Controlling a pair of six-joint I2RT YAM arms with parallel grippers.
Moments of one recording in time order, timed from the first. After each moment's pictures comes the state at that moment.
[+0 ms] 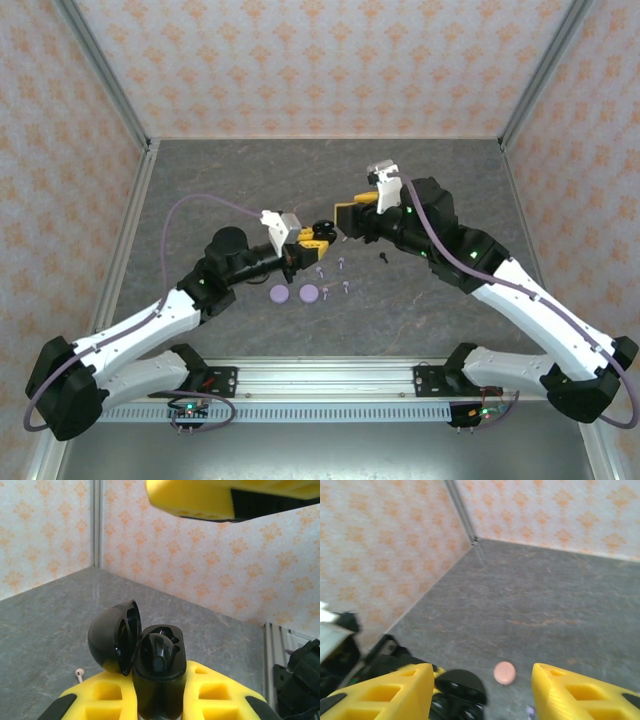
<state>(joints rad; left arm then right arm) -0.67 1.01 0.62 0.31 0.40 -0.12 0.78 1.08 1.26 -0.55 0.01 0.35</state>
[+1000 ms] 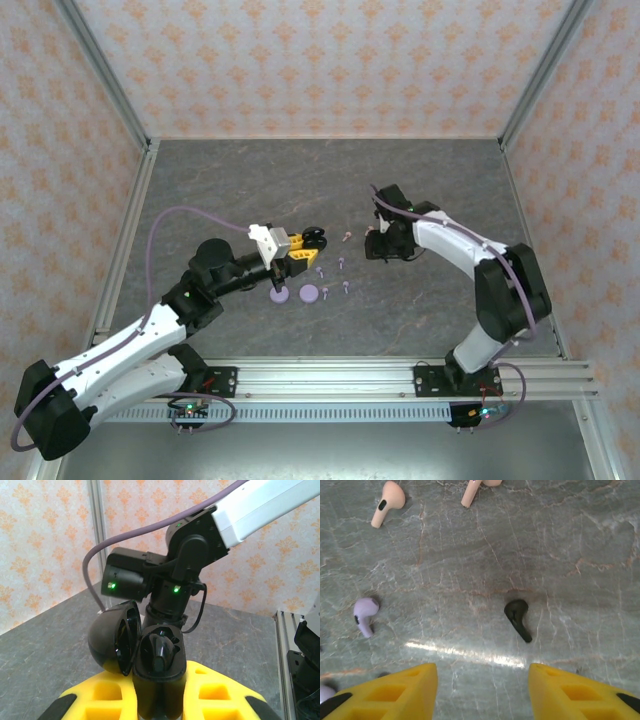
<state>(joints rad) -0.67 0.86 0.57 0.26 0.38 0.01 0.45 1.65 1.12 -0.76 -0.06 0.35</state>
